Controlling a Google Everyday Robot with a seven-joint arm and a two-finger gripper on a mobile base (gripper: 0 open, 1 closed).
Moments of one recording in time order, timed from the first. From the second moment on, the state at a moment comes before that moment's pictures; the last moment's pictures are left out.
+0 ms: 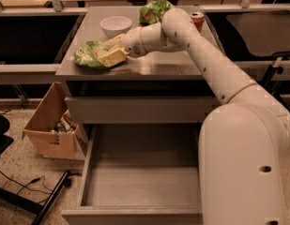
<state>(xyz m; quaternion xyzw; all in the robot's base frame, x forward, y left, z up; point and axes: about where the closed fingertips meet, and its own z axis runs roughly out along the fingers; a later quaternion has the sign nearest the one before) 0.763 0.120 0.867 -0.56 0.60 0.33 0.46</state>
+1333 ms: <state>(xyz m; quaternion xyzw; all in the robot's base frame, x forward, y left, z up) 0.762 0.121 0.867 -0.56 0.60 0.33 0.46</state>
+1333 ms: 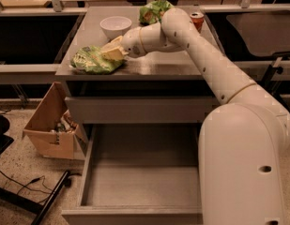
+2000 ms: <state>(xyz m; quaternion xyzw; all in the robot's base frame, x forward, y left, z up) 0.762 0.124 0.906 -0.61 0.62 0.27 0.41</state>
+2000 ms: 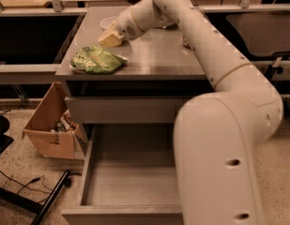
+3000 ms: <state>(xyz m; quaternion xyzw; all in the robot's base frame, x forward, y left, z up) 0.738 0.120 0.905 -0.67 0.70 0.11 0.21</state>
